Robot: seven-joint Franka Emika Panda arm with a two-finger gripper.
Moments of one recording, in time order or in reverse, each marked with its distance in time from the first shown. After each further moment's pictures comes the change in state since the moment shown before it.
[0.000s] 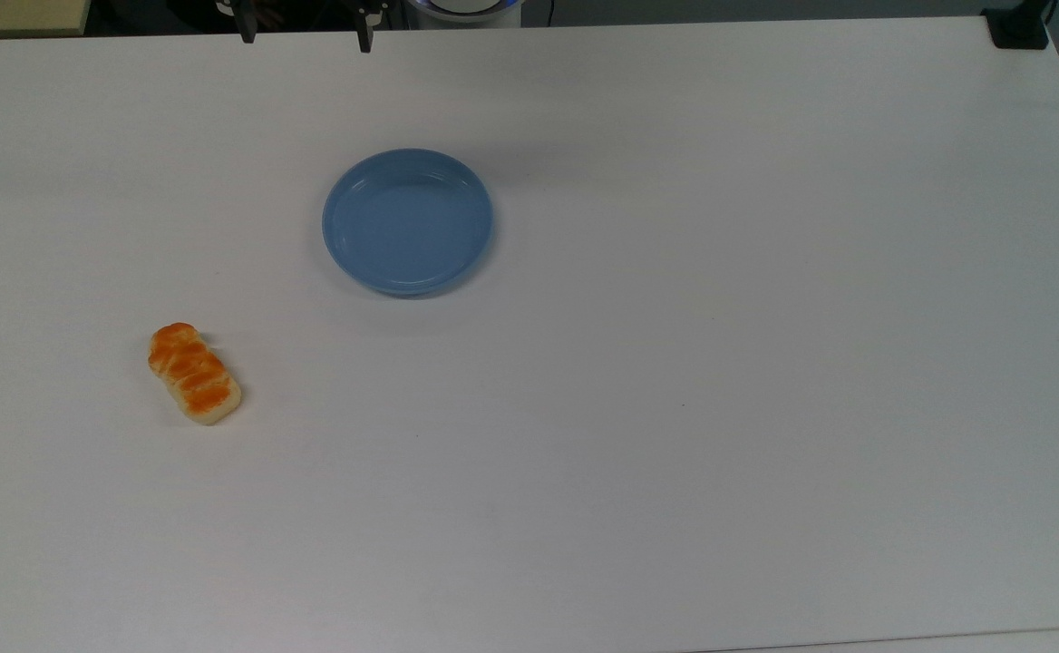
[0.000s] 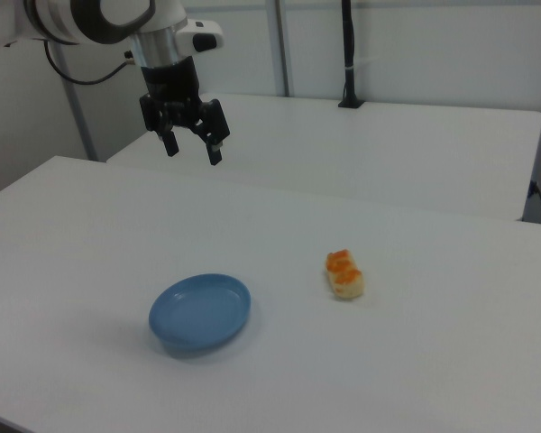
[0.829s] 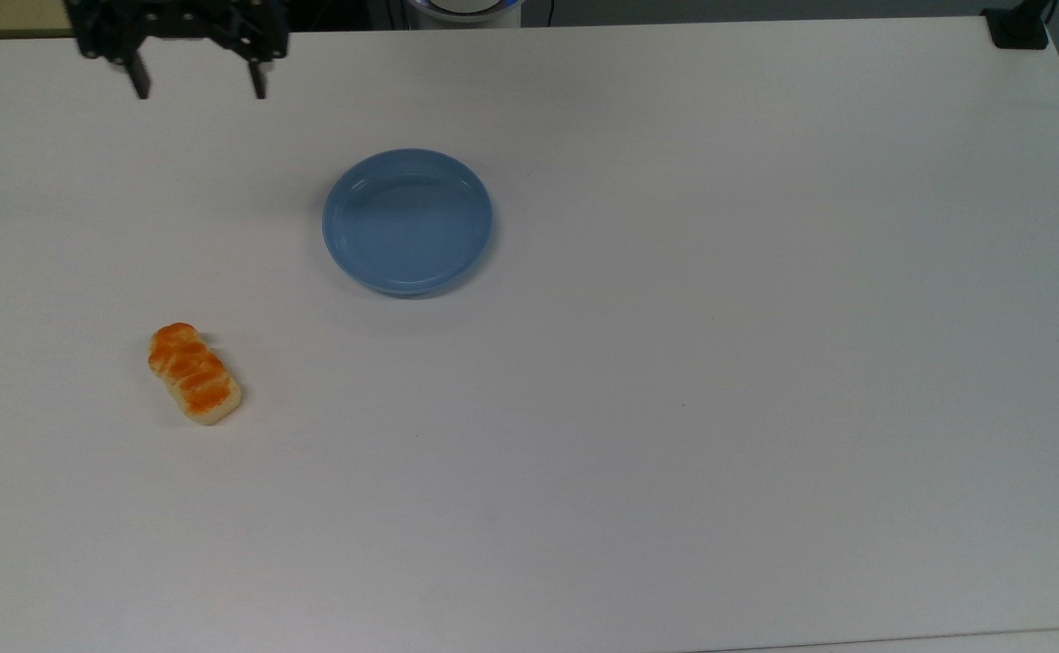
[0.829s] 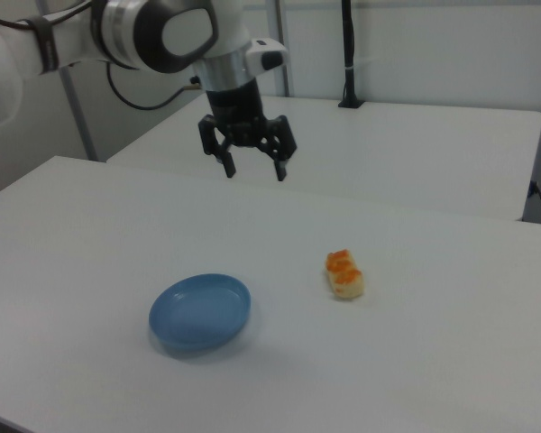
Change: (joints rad) arm -0.133 0.104 -0.018 0.037 -0.004 0.112 -0.315
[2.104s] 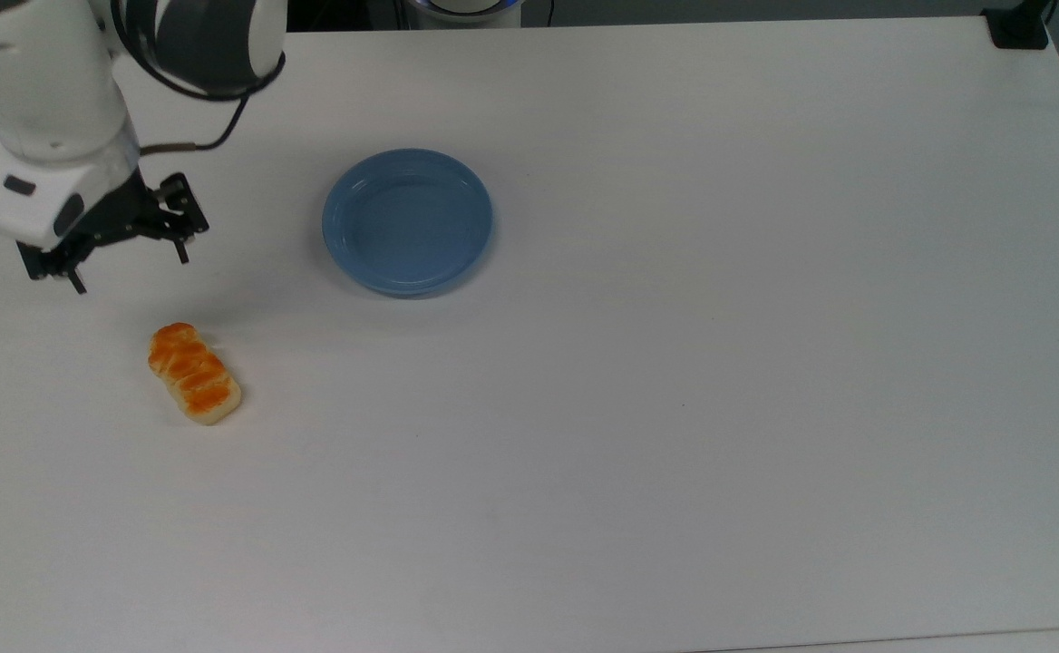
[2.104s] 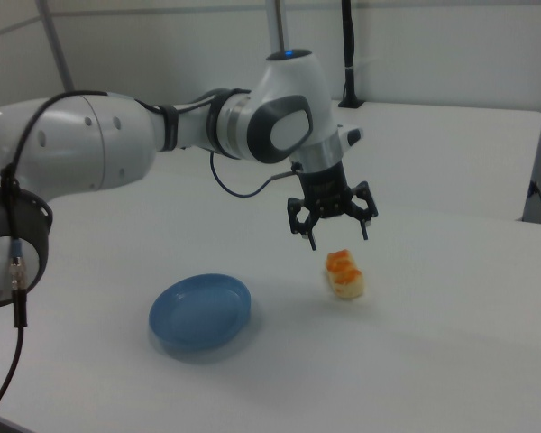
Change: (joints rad) arm -0.076 0.392 0.003 0.161 -0.093 0.230 -0.393
